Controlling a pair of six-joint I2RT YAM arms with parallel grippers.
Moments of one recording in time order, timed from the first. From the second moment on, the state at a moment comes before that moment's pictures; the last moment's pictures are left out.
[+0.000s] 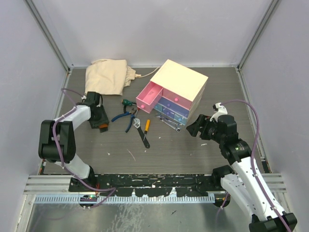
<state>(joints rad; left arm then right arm) -0.07 1.64 0.96 -0.50 -0.10 -0.46 0.26 0.61 0.60 -0.51 -0.21 0.51</state>
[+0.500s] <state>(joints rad) -0.13 1.28 0.94 -0.57 -0.01 -0.44 0.26 0.61 0.60 -0.51 -0.20 0.53</state>
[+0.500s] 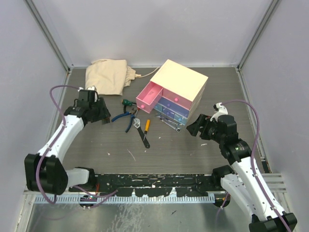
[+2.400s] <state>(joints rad) -0.67 1.63 1.76 -0.72 0.00 -0.14 0.26 0.55 0.60 -0.56 -0.13 0.56</state>
